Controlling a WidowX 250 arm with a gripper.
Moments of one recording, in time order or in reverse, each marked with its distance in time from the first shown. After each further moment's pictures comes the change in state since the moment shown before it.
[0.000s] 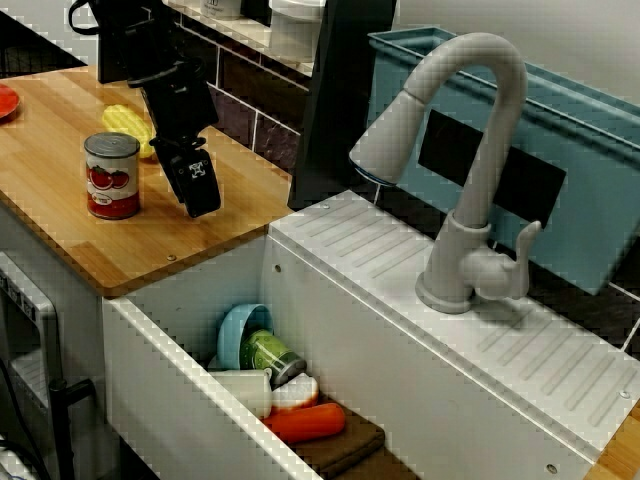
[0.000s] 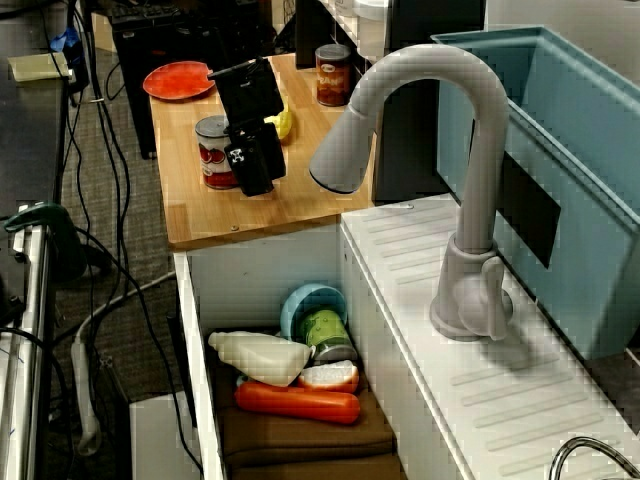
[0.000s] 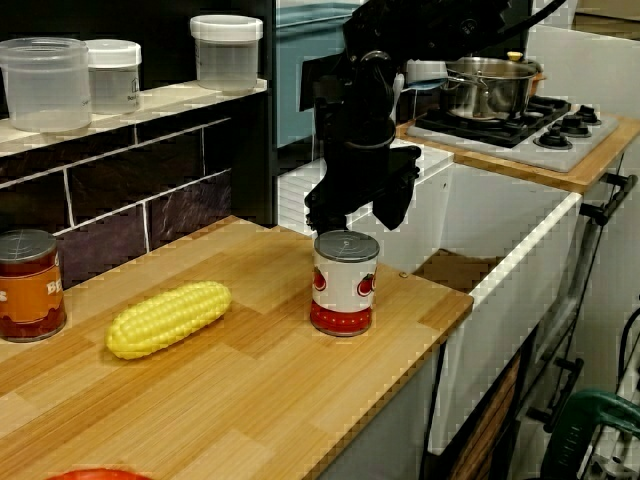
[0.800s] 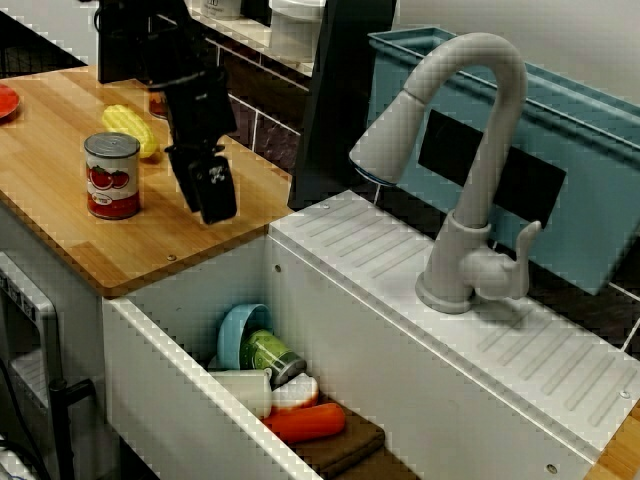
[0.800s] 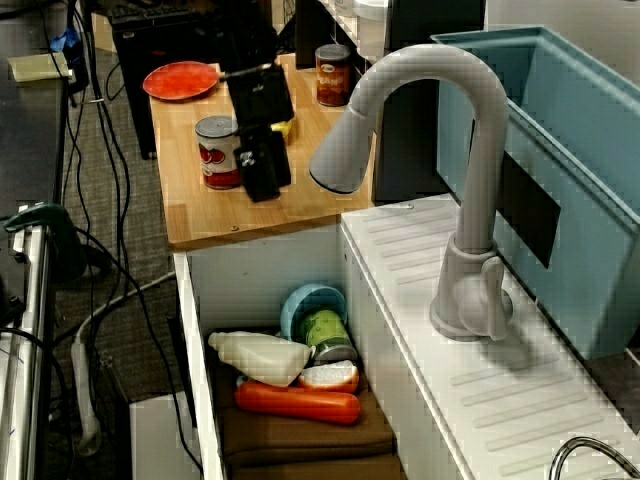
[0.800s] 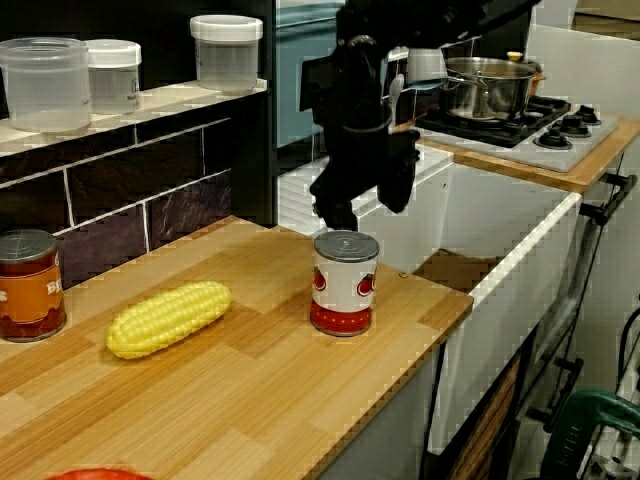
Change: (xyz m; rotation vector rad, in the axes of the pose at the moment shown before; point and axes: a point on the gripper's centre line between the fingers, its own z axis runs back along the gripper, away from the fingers) arm 0.014 -0.014 0.000 -0.054 0.056 0.055
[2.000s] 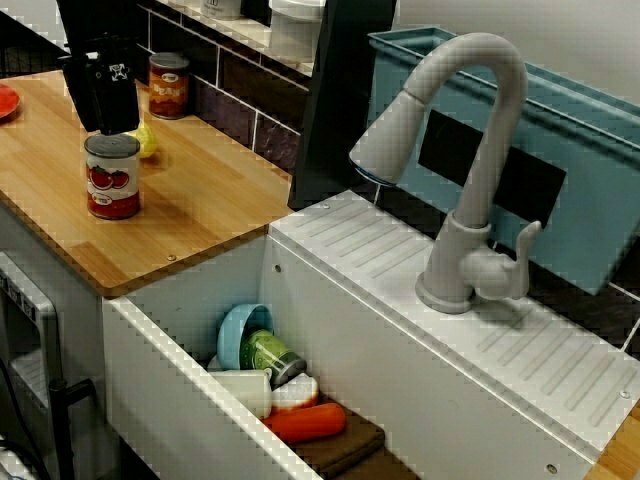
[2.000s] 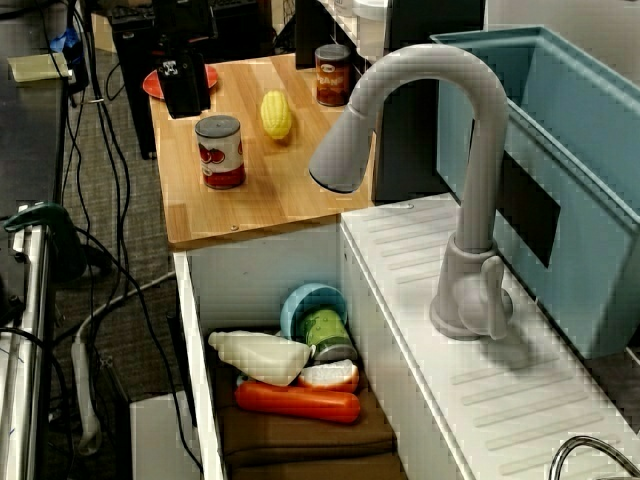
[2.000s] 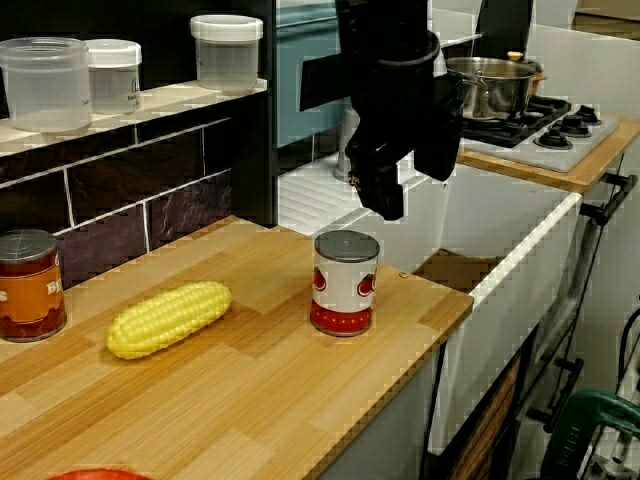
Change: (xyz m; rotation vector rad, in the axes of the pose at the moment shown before) arm -0.058 0.009 0.081 0.014 0.076 0.148
